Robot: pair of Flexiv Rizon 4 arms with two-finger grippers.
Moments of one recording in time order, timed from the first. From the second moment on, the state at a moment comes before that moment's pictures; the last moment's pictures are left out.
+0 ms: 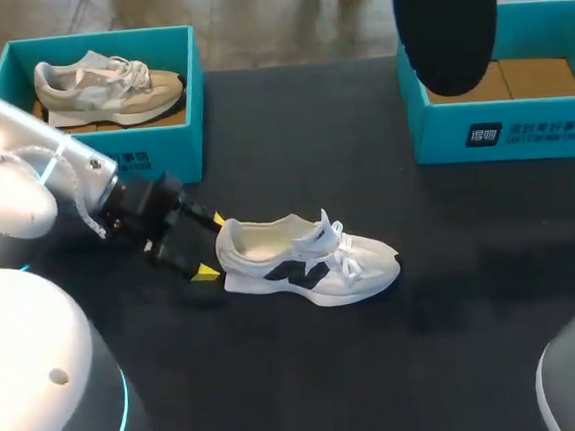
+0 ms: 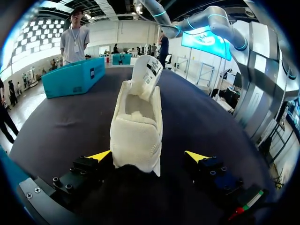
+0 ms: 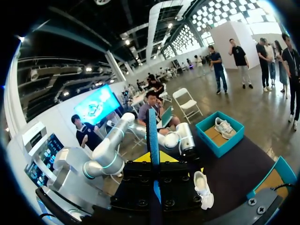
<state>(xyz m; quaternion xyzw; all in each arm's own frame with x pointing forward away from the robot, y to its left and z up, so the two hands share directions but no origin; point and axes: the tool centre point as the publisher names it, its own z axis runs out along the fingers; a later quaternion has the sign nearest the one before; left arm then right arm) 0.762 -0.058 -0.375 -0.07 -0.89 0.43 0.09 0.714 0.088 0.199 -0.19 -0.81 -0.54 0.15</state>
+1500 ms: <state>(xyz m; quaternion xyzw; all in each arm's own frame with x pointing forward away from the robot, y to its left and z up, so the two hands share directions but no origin) 0.778 -0.079 -0.287 -0.17 -0.98 0.11 0.06 0.714 0.088 0.199 -0.19 -0.81 -0.54 0.15</state>
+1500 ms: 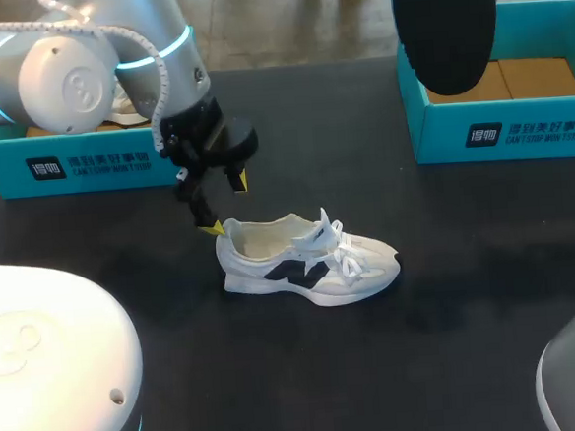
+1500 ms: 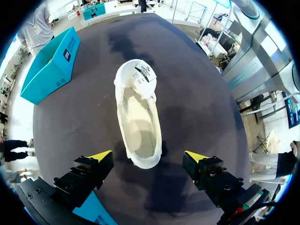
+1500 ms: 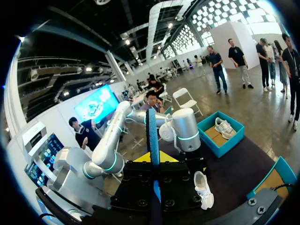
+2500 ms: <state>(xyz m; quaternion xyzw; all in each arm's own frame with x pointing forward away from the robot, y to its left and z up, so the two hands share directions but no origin) 0.784 -0.100 -0.275 -0.18 -0.98 0.07 0.02 0.714 0.088 0.199 -0.19 -0.81 -0.54 0.15</state>
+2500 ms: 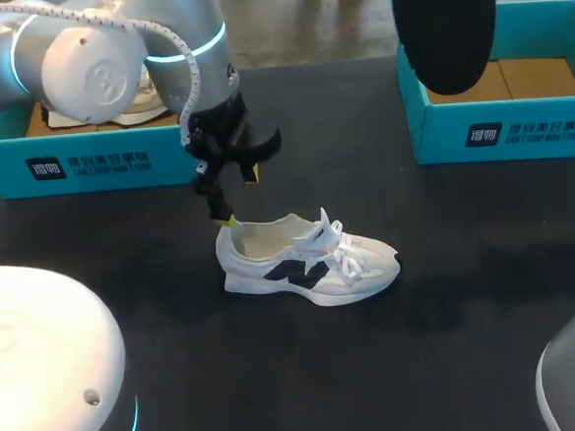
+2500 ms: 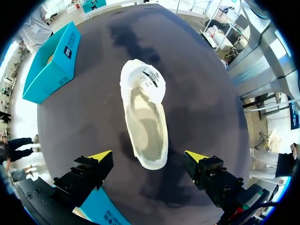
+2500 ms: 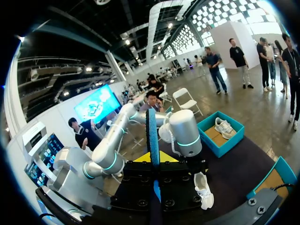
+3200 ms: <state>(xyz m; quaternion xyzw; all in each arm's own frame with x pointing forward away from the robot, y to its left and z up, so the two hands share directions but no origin) 0.796 -0.134 -0.297 -0.18 -0.98 0.07 0.01 0.714 0.088 0.199 -0.19 -0.81 -0.54 0.15</state>
